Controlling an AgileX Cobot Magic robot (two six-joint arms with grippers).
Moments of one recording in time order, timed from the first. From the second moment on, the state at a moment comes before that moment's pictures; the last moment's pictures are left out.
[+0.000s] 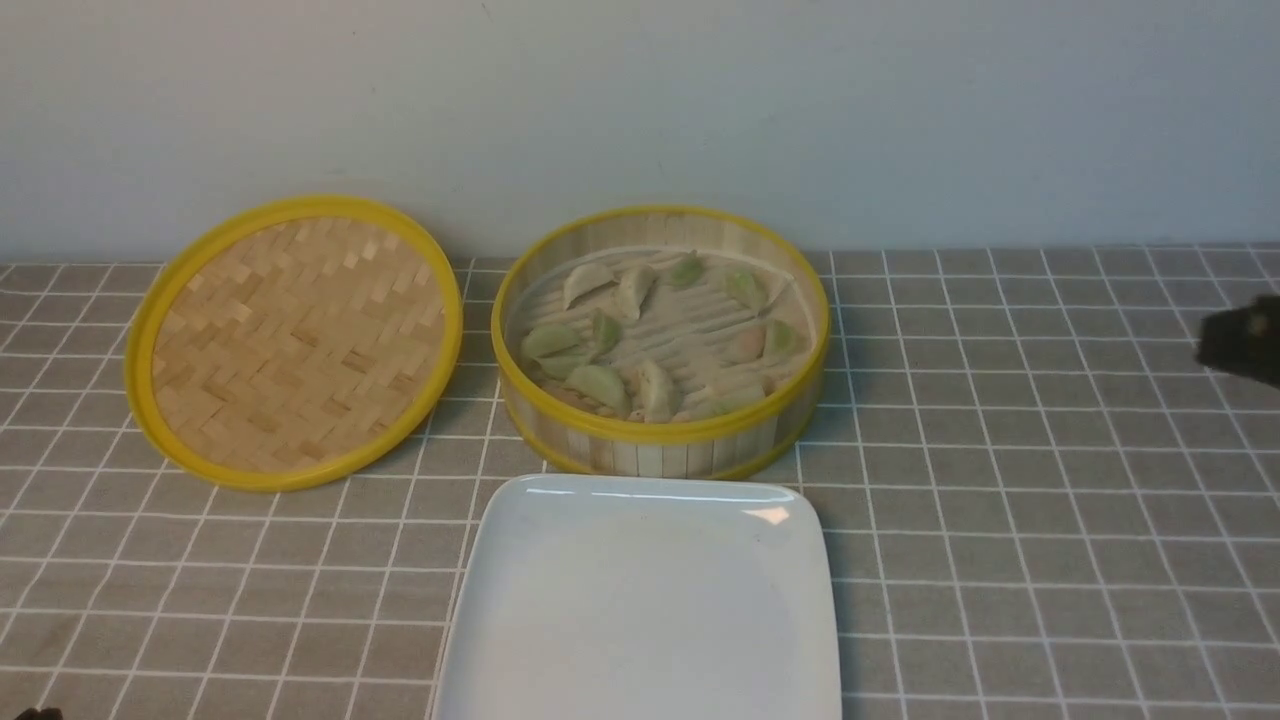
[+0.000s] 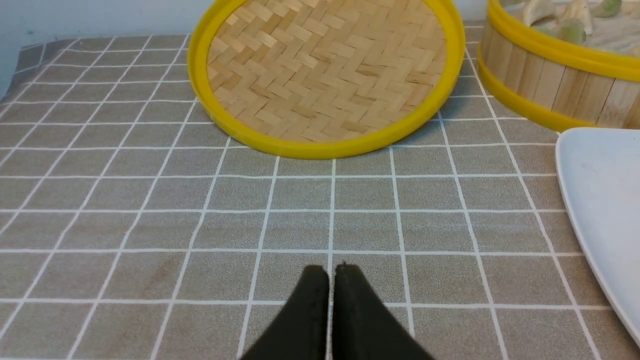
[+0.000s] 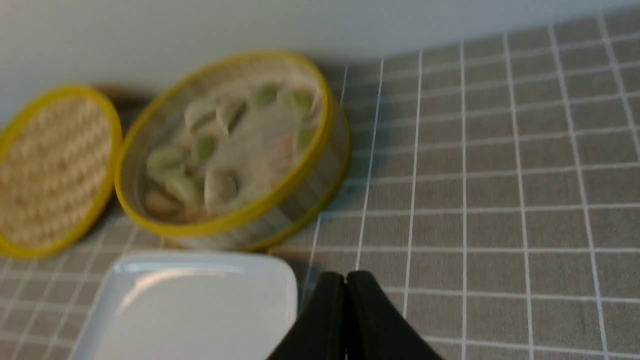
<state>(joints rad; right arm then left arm) 0.00 1.05 -0.95 0.50 0.87 -0.17 0.01 -0.01 0.03 -0.05 0.37 0.03</state>
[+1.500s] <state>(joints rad) 0.50 2.43 -2.19 -0.04 1.21 0.15 0.01 -0.01 0.03 -0.05 0.37 0.03</state>
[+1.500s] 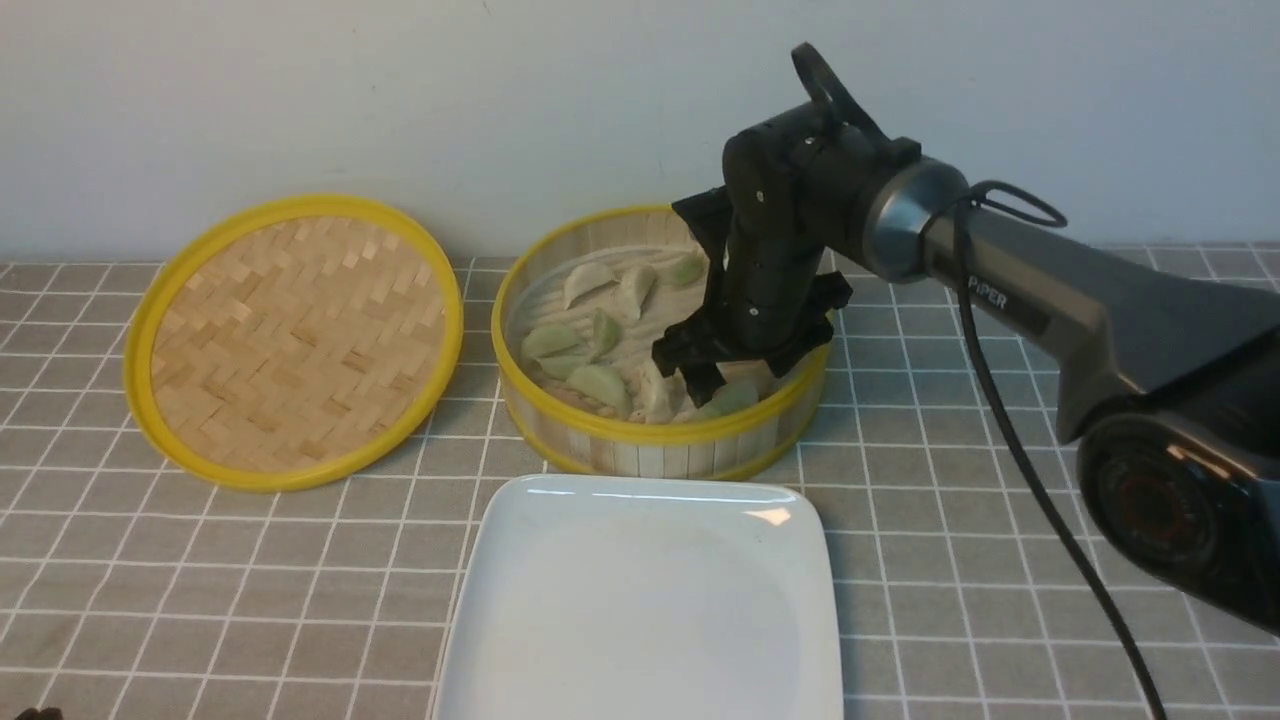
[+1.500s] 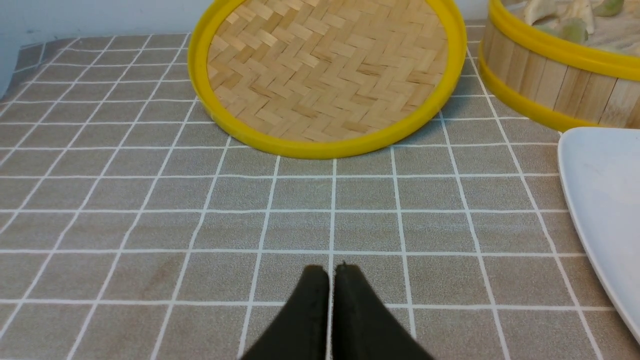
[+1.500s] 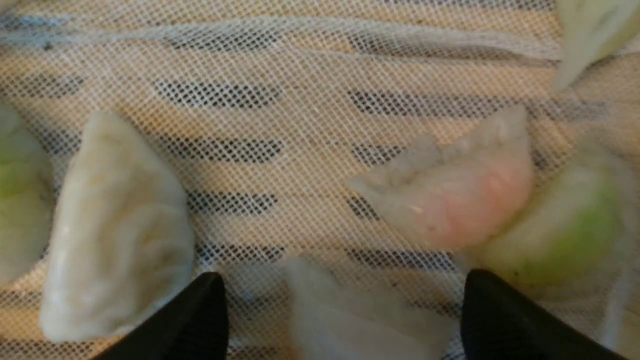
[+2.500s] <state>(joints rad) 0.71 1.83 -1.51 0.10 1.22 0.10 0.01 -0.01 0.03 -0.05 0.37 0.03</state>
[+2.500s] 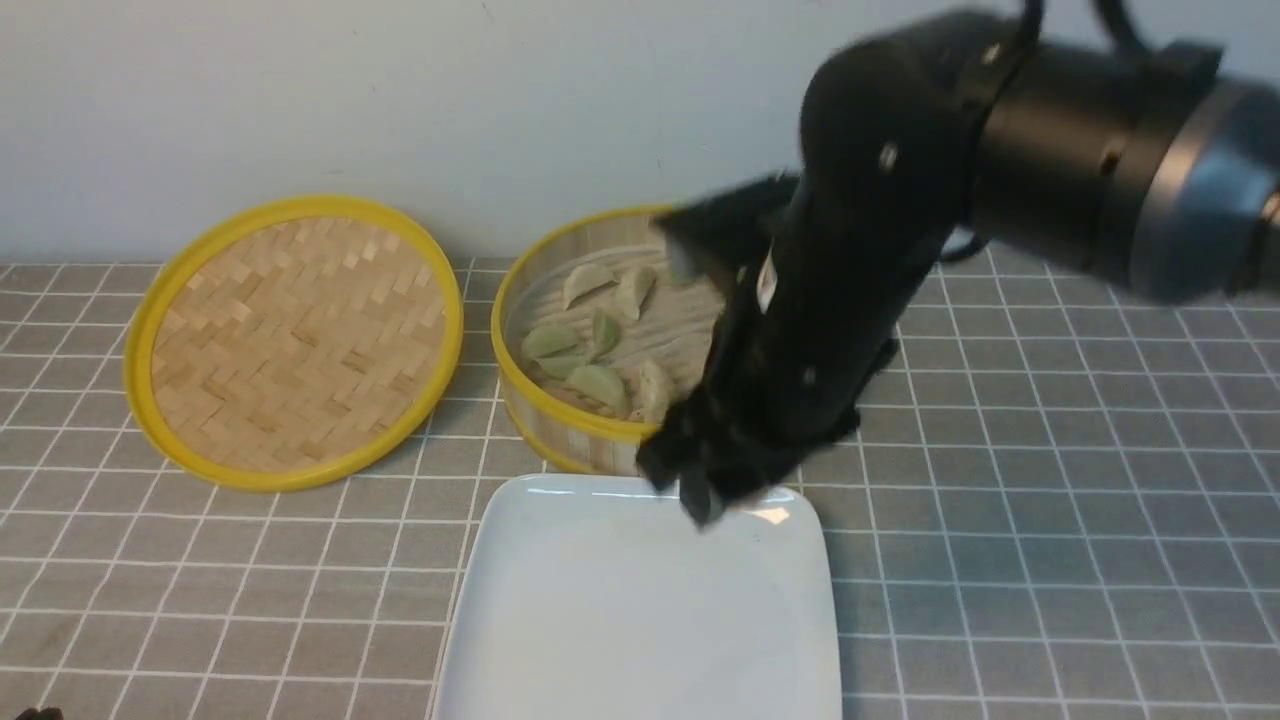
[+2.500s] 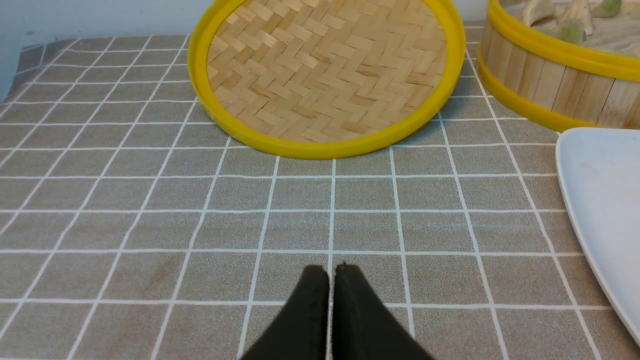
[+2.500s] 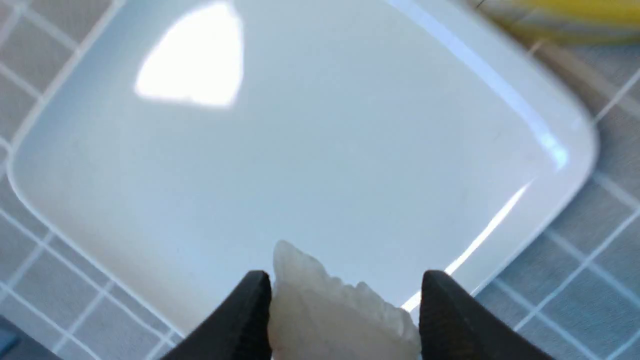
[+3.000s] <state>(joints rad) 0.73 1.98 -1.53 0.08 1.11 0.11 0.01 -0.01 0.03 -0.05 0.37 0.03</state>
